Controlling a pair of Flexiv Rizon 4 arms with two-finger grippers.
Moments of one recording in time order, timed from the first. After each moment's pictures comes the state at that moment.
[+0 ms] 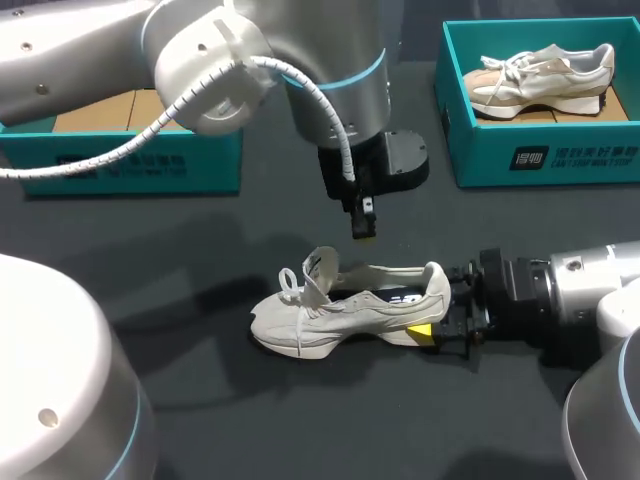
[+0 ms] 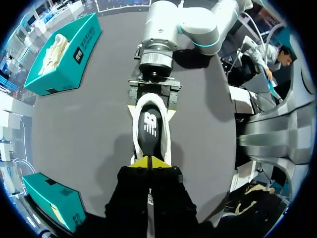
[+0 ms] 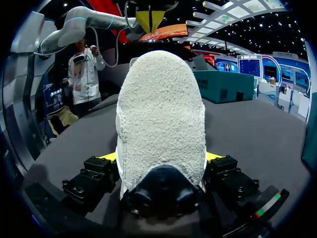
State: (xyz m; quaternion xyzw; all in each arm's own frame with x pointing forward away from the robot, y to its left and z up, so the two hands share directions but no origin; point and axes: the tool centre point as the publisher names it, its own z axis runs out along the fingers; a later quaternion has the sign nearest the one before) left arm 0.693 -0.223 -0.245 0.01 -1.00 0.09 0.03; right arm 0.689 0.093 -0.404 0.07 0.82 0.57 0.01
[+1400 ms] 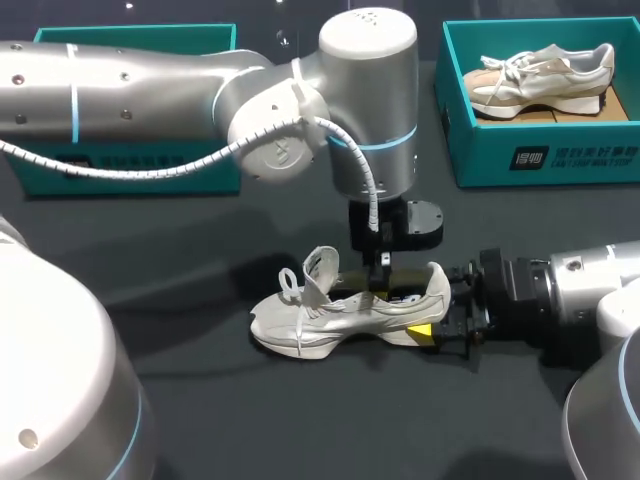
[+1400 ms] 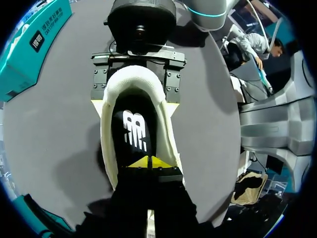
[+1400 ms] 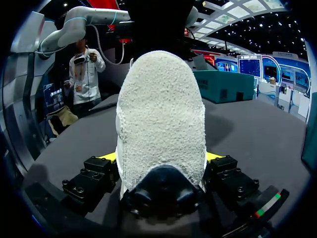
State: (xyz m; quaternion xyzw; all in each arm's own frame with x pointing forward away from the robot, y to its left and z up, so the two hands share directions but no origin) left arm 0.677 -0.245 -0.352 -0.04 -0.99 0.05 0.12; right arm 0.689 0.093 -0.404 0.07 0.82 0.57 0.01
